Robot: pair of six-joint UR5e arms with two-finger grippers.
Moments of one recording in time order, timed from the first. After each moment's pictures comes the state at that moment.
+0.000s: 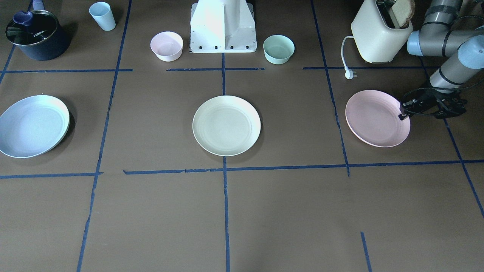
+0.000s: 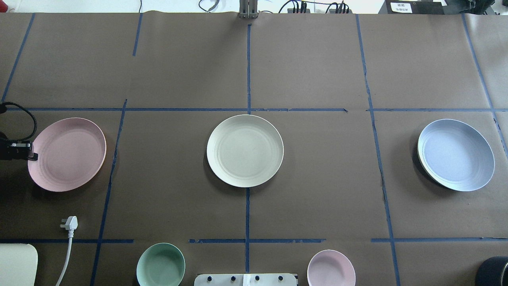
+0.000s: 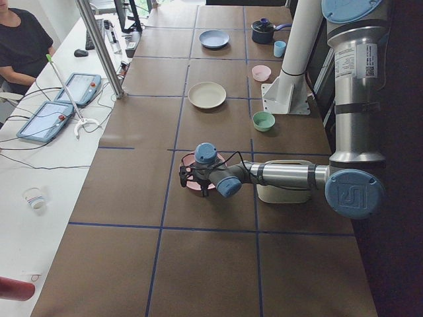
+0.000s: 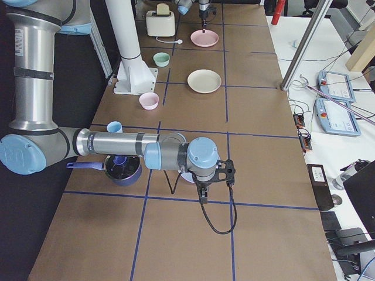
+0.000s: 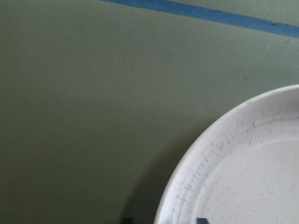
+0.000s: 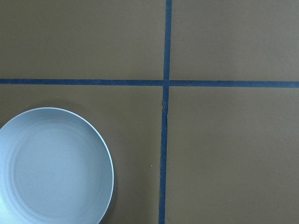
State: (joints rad) left arm -0.97 -1.46 -1.58 -2.33 -2.21 -1.01; right arm 1.64 -1.68 1.70 -1.57 2.44 -0.05
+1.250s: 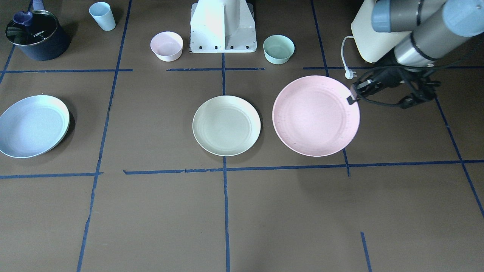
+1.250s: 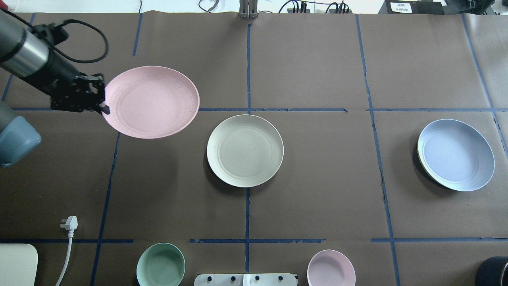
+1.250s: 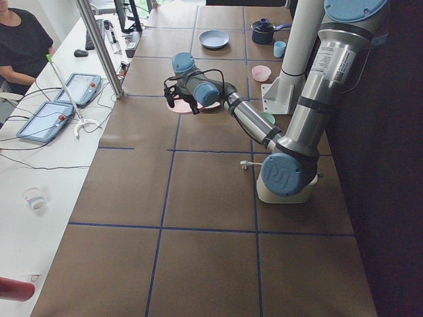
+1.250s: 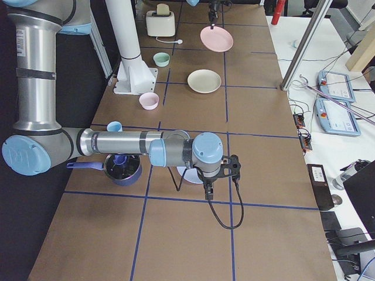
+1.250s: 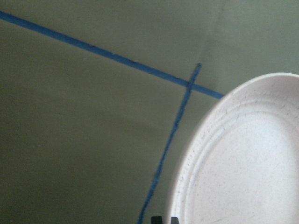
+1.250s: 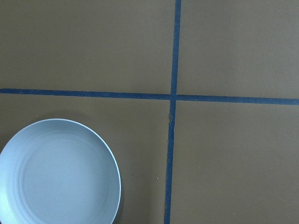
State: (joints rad) left arm -0.93 -1.94 -1.91 -1.64 -2.35 -1.33; right arm 1.64 -1.65 1.70 -1.57 2.45 -0.05
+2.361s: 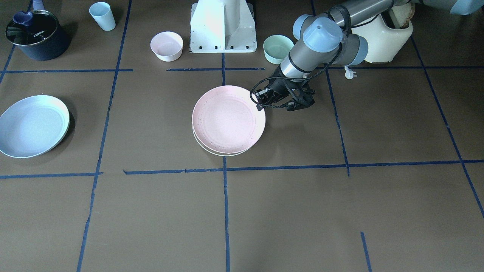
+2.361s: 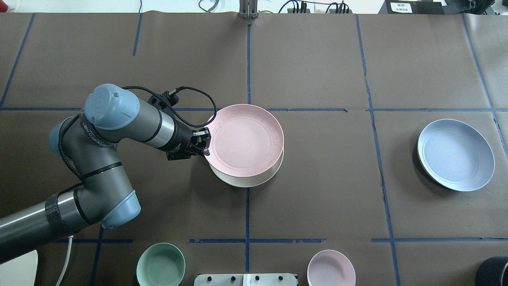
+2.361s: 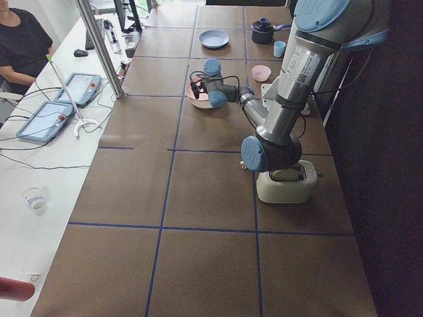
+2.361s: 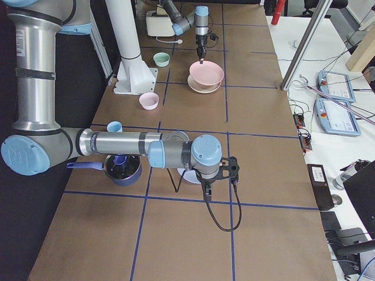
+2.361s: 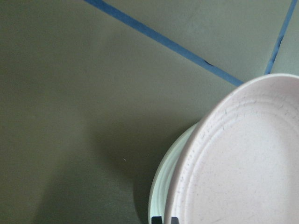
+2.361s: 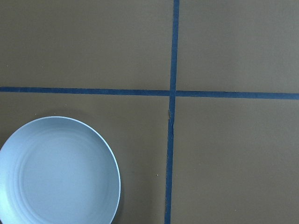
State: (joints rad) left arm -0.58 -2.06 -1.68 -2.11 -2.04 -1.70; right arm 1.64 -1.65 1.70 -1.57 2.45 -0.04
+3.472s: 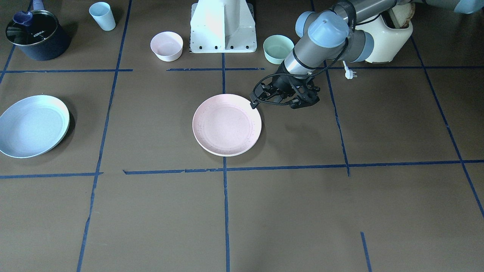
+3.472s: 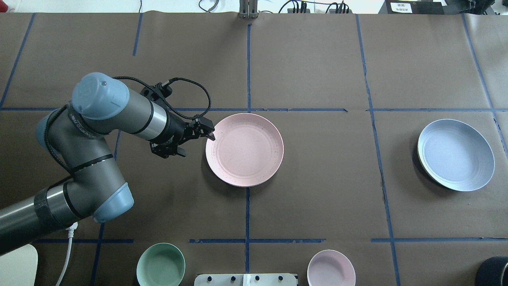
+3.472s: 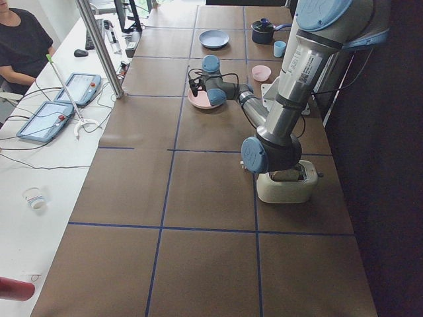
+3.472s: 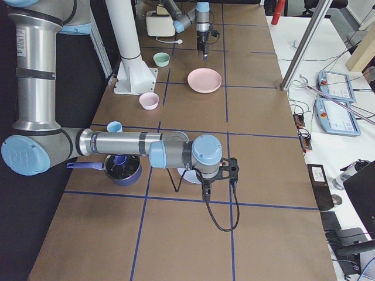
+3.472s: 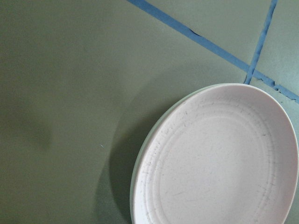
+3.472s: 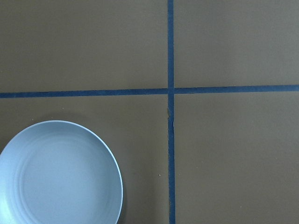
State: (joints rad) left arm -0.65 -2.05 -1.74 -2.04 -2.09 -1.68; right arm 1.60 -1.67 1.69 -1.51 2.44 0.07
